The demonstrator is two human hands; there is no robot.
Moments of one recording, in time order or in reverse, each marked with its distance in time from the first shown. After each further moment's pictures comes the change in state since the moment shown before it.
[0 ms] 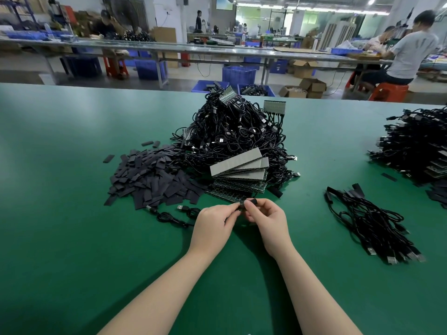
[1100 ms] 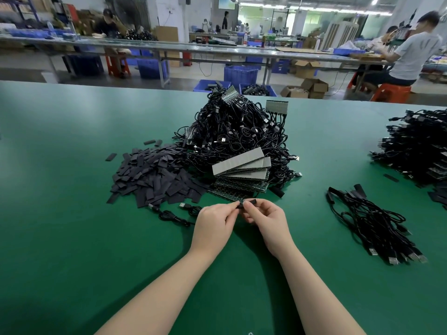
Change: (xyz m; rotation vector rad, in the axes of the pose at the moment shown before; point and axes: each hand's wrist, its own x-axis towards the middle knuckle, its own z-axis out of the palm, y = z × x) left_hand -0.001 0.004 -0.004 0.020 0.037 0.008; right_hand -0.003 -0.004 0.001 -0.034 -0.081 0.031
